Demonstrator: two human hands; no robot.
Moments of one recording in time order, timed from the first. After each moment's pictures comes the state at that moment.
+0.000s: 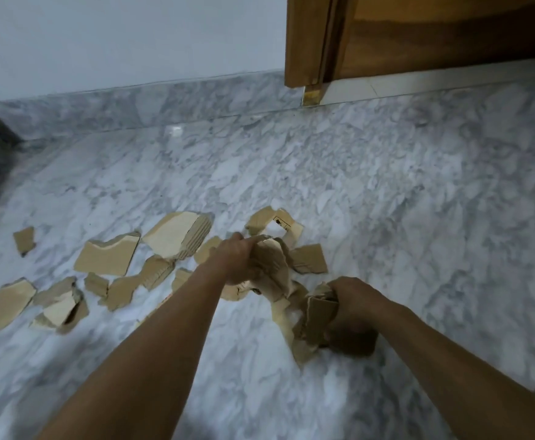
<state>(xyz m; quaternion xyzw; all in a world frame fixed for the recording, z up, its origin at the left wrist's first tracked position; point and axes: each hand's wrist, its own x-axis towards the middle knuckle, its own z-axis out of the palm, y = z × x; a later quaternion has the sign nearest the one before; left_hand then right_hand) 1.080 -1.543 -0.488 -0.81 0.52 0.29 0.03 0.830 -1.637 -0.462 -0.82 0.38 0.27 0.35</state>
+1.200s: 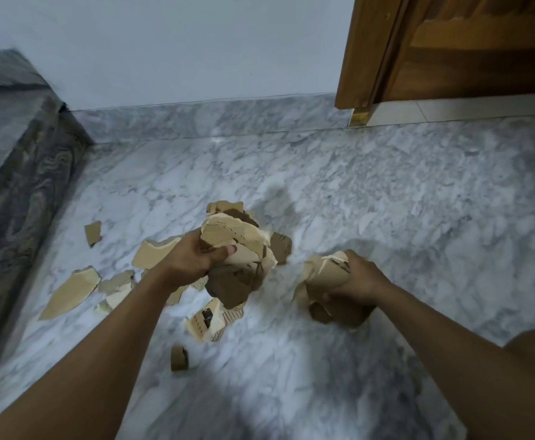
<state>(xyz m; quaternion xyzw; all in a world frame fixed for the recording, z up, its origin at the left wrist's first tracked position) 1.159 -1.439 -0.389 -0.76 0.28 0.39 -0.43 0.910 -1.658 -0.451 -0.80 0.43 0.16 0.38</state>
